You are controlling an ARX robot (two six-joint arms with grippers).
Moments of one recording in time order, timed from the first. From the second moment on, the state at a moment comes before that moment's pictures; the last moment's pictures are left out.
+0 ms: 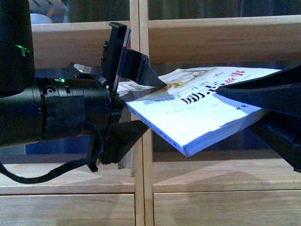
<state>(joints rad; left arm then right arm) -0.42 1.53 1.02 0.64 0.43 -1.08 0.32 1.11 0.54 0.90 -0.39 1.15</state>
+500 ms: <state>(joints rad) -0.49 1.50 1.00 0.84 0.41 -1.09 0.33 1.08 0.52 0.91 -0.41 1.13</state>
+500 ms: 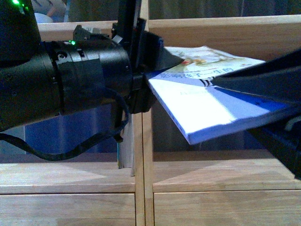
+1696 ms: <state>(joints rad) -0.05 1.70 1.12 1.06 0.05 0.12 -0.31 0.78 0.38 0.80 -0.81 0.88</state>
